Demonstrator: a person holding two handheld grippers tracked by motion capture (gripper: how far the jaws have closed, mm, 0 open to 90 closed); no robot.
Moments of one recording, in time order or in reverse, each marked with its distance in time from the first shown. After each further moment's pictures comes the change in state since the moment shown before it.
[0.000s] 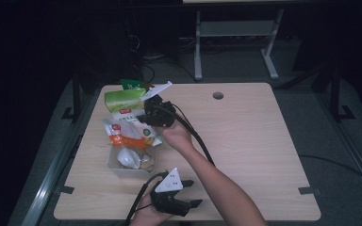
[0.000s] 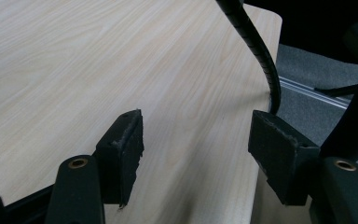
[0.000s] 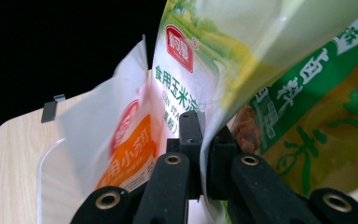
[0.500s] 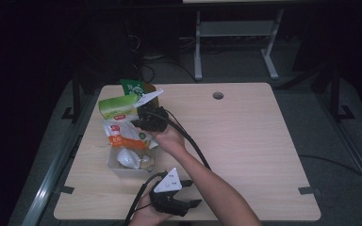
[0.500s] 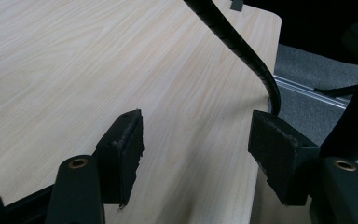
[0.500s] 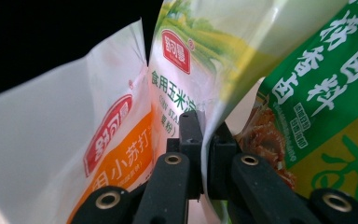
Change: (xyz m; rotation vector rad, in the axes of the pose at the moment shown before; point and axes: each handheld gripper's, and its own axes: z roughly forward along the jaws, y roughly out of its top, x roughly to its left) left arm 0.000 -0.001 -0.002 -0.006 -0.002 0.001; right arm 0.006 -0.008 0.030 0.001 0.000 -0.043
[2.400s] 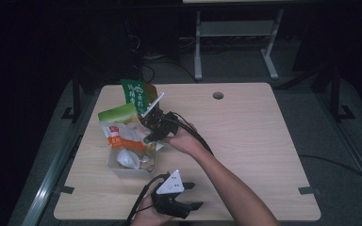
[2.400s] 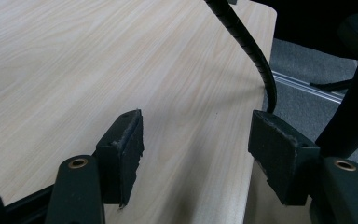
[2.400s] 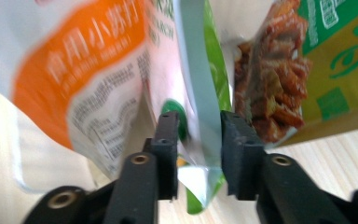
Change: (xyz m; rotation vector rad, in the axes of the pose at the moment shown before) left arm -0.004 -0.001 0.005 0.023 -0.018 0.010; right arm -0.011 -0.021 -0.011 0.329 0.048 -0.055
